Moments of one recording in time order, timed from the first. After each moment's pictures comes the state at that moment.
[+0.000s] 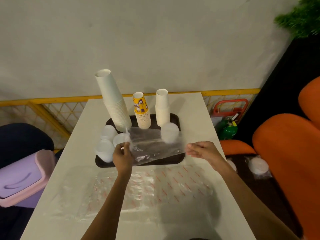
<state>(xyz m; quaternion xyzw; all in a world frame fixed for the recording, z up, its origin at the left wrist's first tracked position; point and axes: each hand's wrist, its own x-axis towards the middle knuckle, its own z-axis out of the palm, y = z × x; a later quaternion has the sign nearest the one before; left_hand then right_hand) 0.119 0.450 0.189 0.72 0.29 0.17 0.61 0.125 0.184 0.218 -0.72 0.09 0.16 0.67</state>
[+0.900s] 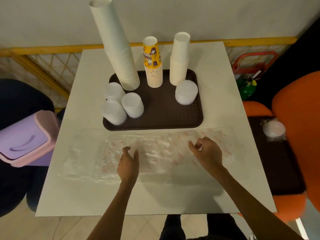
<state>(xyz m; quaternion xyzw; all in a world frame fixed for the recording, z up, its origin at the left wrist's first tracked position) 0.022 0.514 0.068 0.91 0.31 -0.04 0.29 0.053 0.266 0.117 -0.95 0.09 0.04 0.31</state>
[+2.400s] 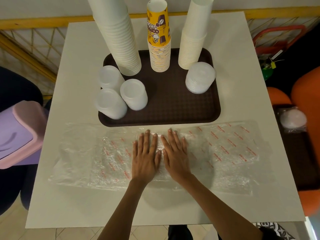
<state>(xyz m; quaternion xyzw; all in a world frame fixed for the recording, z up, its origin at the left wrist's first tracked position) 0.035 0.514 0.006 0.99 -0.06 -0.05 0.10 0.048 0.383 0.011 -0.98 -0.08 0.01 0.18</state>
